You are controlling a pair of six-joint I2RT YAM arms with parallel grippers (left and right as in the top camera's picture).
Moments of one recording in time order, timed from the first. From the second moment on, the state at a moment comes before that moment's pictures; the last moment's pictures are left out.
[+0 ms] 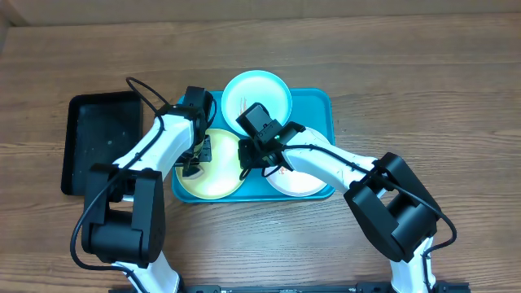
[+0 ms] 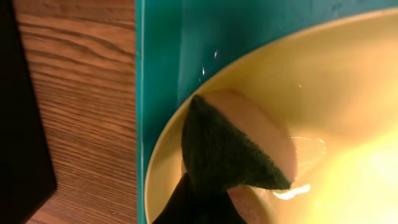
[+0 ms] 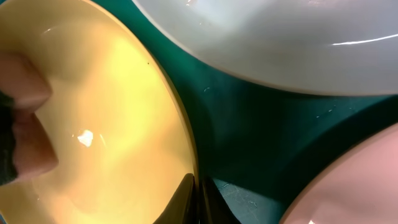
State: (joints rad) left arm -0.17 1.87 1.18 -0.85 -0.29 -0.31; right arm 0.75 2.06 1.39 -0.48 -0.15 0.65
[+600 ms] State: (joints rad) left arm -0.19 1.89 1.20 -0.67 0.19 -0.35; right arm 0.75 2.06 1.39 -0.48 -0.14 0.65
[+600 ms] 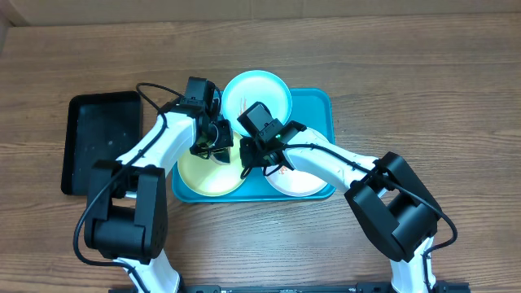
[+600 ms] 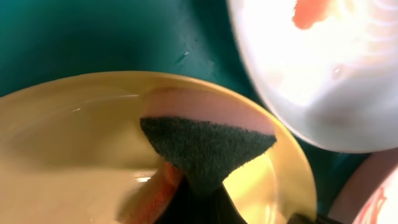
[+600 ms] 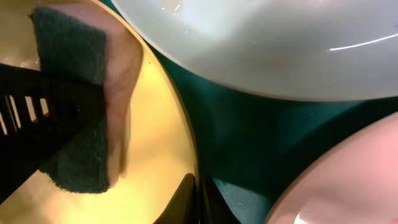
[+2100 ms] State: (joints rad) left arm 0.25 1.41 1.38 -1.14 0.00 -0.47; right arm 0.85 1.92 1.65 -0.71 0.39 0.28
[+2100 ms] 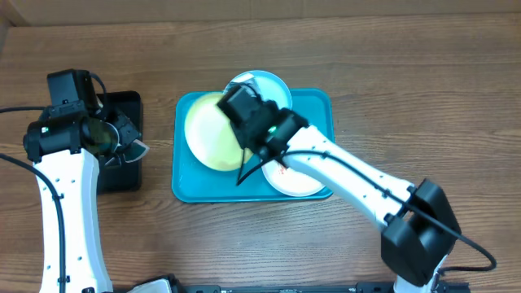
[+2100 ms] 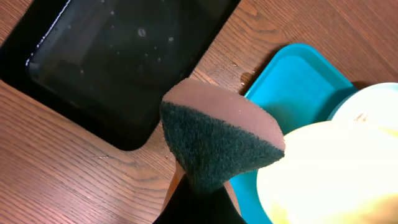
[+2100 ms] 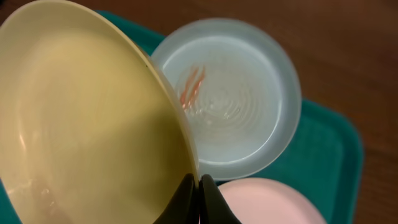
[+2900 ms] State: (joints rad) left arm 0.25 1.41 1.38 -1.14 0.03 -0.46; right arm 1.07 1.92 1.69 -0.59 1.17 -0.11
